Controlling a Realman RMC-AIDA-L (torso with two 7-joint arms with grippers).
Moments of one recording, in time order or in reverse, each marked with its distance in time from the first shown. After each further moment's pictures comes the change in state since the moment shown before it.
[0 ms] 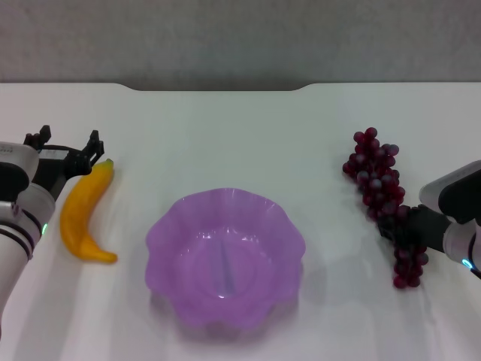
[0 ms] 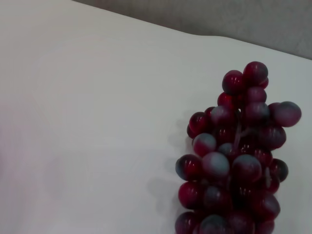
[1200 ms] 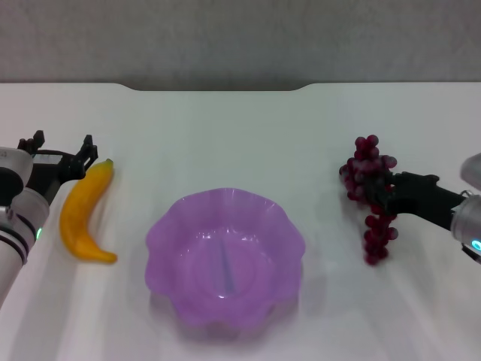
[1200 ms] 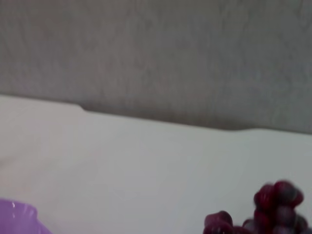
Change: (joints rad) left arm 0.011 0.002 0.000 0.006 -0.006 -0.002 0.001; right arm -0.090 -0.019 -0.004 -0.105 -0.001 -0.382 0.159
